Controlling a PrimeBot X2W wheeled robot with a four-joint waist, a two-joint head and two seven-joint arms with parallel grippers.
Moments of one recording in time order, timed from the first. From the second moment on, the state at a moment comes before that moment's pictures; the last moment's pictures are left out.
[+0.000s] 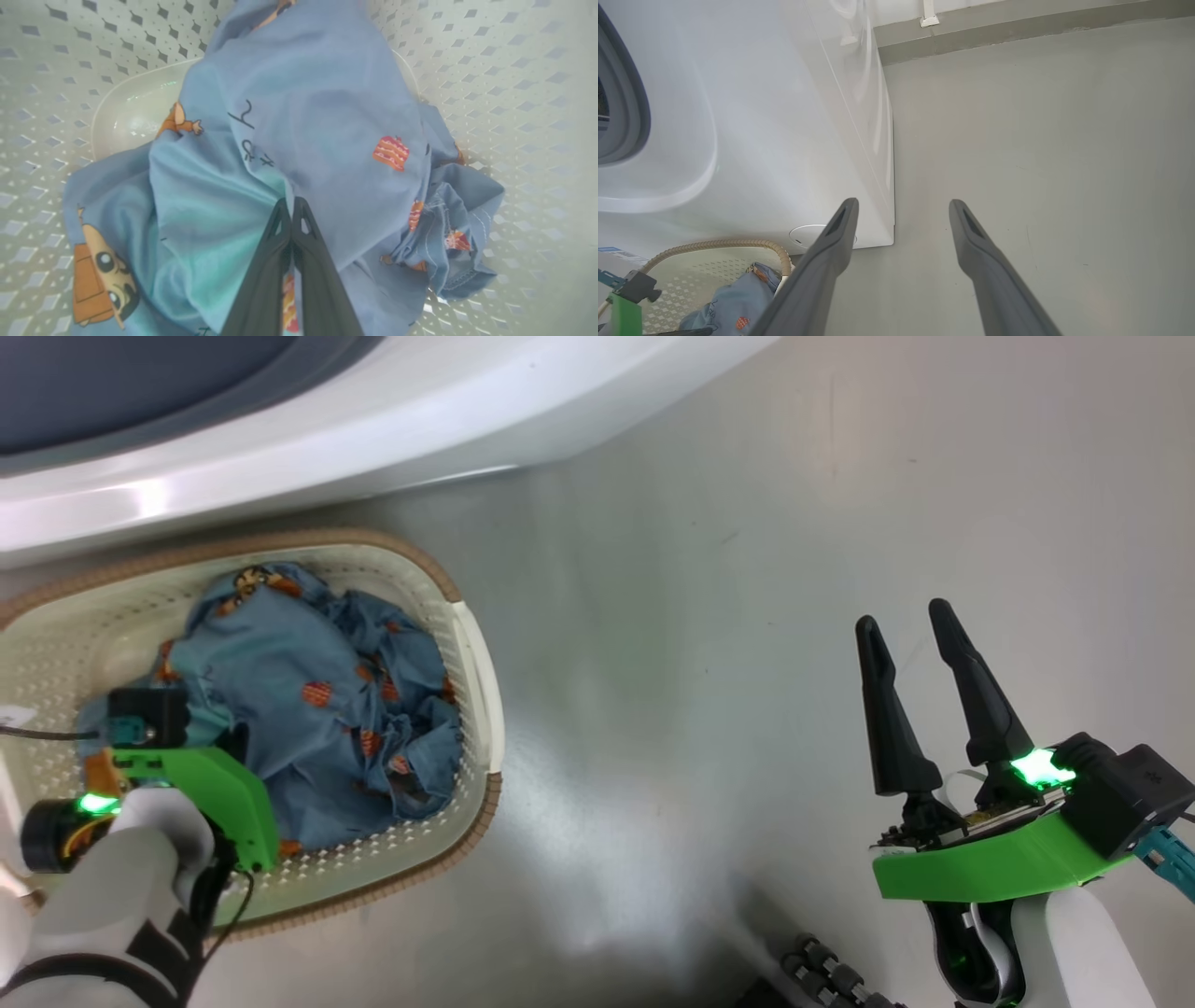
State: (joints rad) left arm -0.84 0.25 -0.73 1.23 -0.76 -0.13 -0.17; right arm -0.21 -0.04 0.09 -0.08 0.35 0.13 -0.26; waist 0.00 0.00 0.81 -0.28
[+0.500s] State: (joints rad) left arm -0.76 0.20 -0.76 1.16 -0.82 -0.13 -0.24; right arm -0.20 -0.04 0.09 -0.03 0.32 0.13 -0.26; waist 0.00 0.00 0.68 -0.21
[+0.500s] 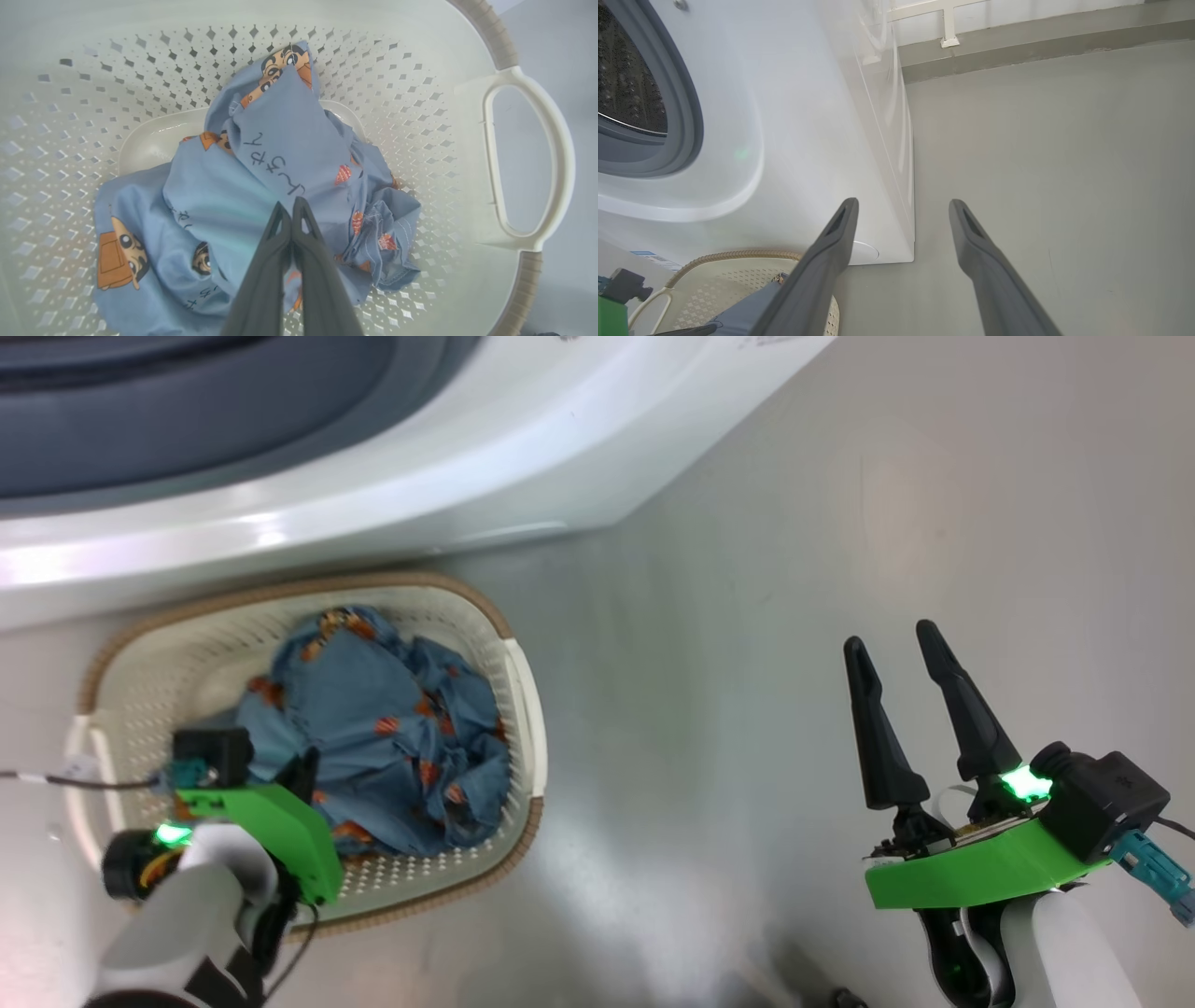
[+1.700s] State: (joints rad) left arm -0.03 0.08 -0.21 0.35 -0.40 -0.08 -0.25; right arm 0.10 -0.04 0.02 0.07 0.27 0.13 -0.26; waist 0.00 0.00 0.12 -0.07
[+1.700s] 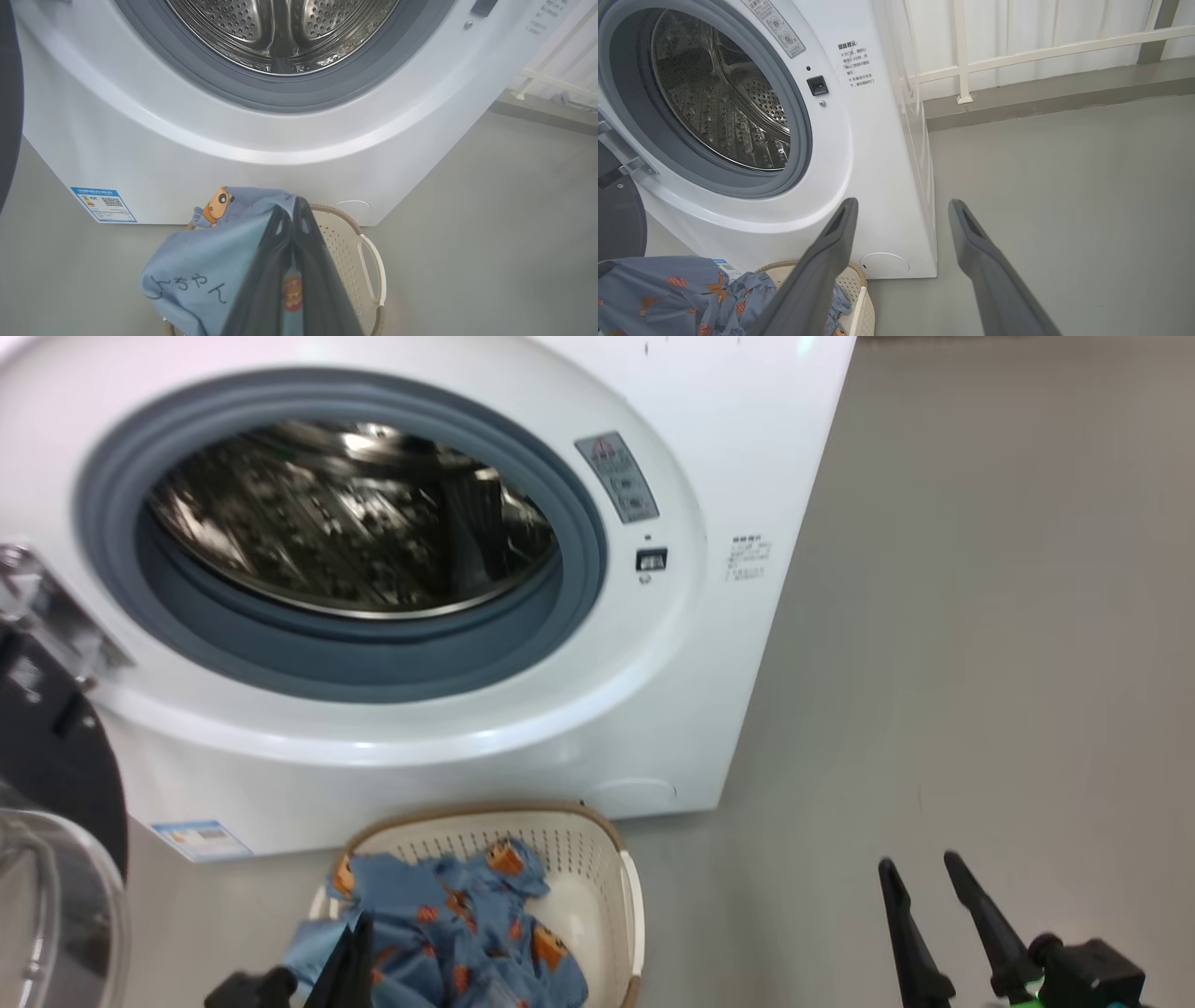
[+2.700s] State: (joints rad) left arm 0.13 0.05 -0.14 0.15 -0.30 -0.11 -0.25; right arm 0.19 -0.05 0.00 0.09 0.23 0.13 -0.26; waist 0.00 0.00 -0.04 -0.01
